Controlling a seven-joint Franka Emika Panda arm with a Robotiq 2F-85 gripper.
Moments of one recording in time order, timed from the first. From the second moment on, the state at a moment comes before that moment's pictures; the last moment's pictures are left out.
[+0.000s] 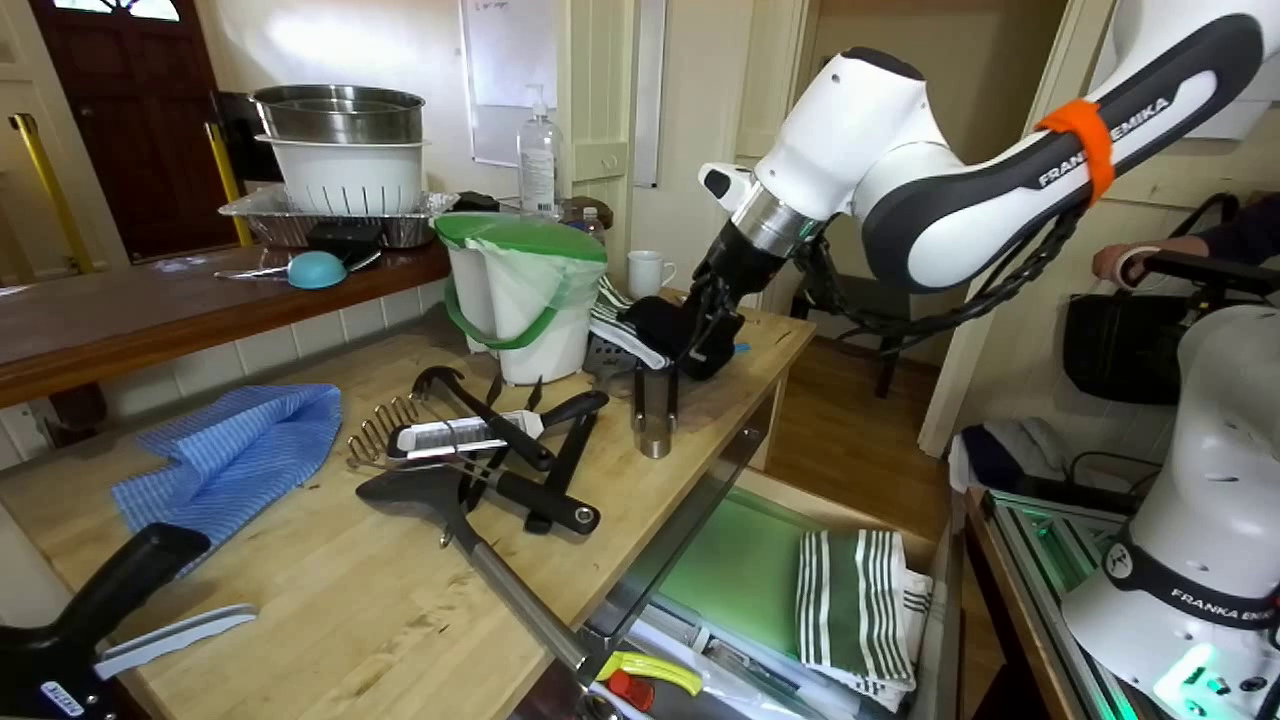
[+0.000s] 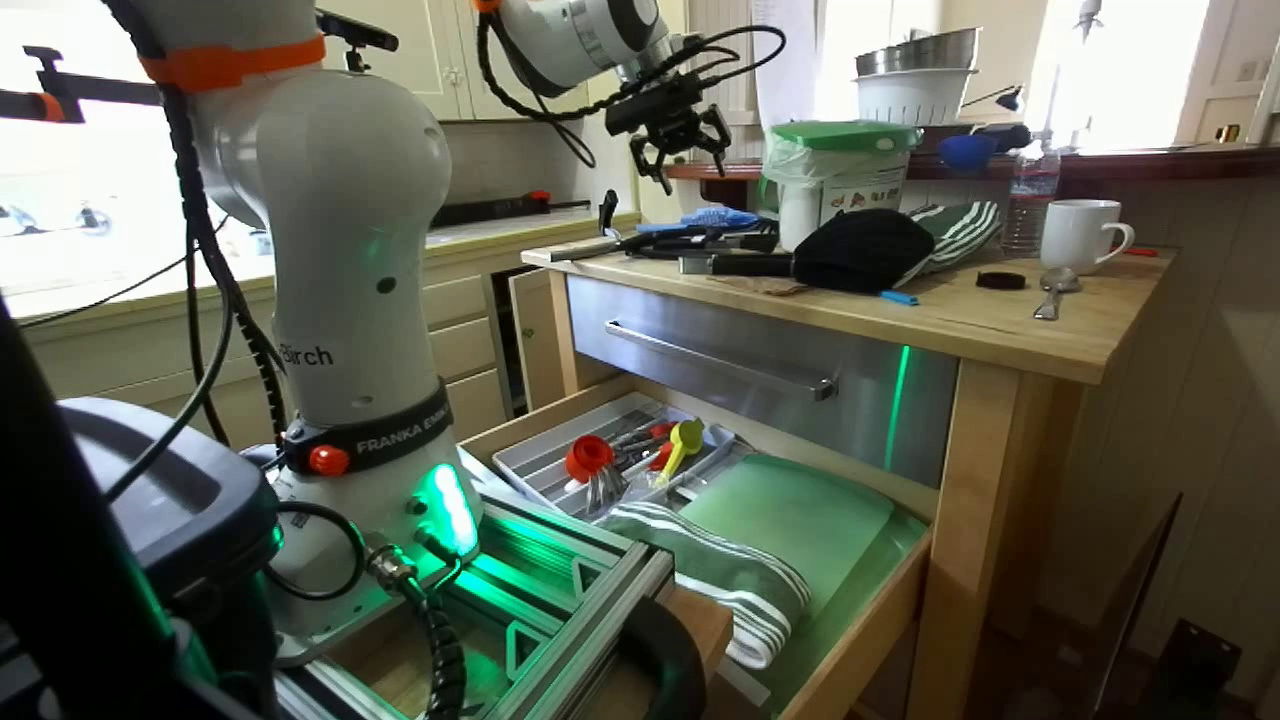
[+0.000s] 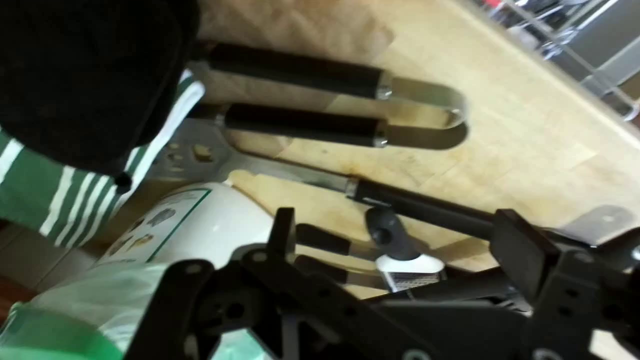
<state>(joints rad) -0.09 -0.18 0.03 -2.46 -0.37 2.76 -0.06</state>
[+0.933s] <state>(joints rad) -0.46 -0.04 0.16 -2.21 -1.02 2.70 0.33</state>
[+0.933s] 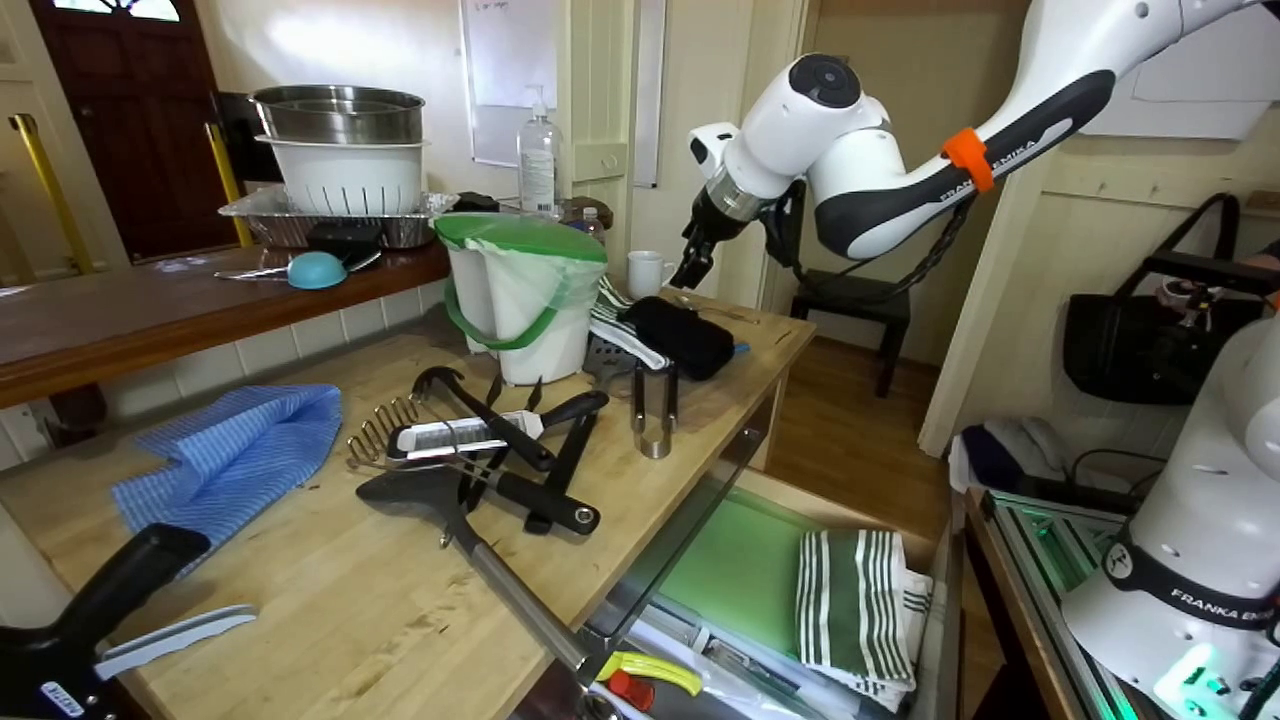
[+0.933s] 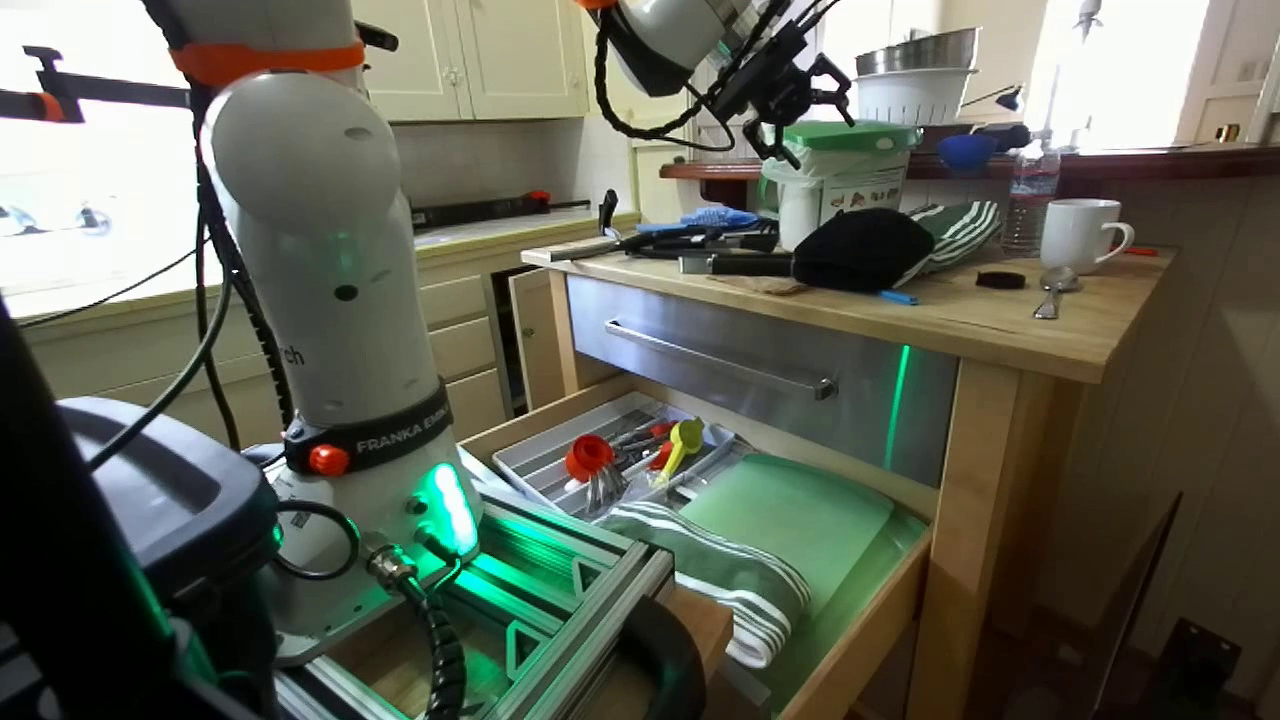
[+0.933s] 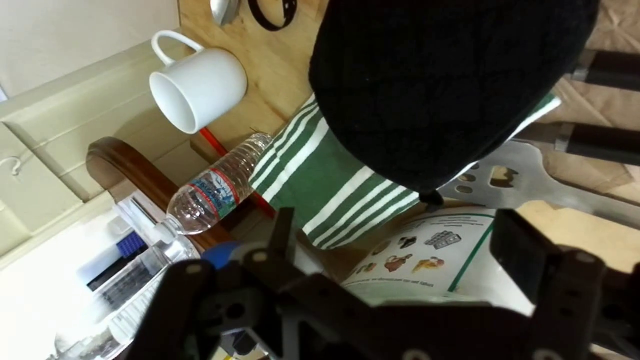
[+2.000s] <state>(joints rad) -0.23 -0.08 -0.07 -2.42 -0.89 2.55 0.39</state>
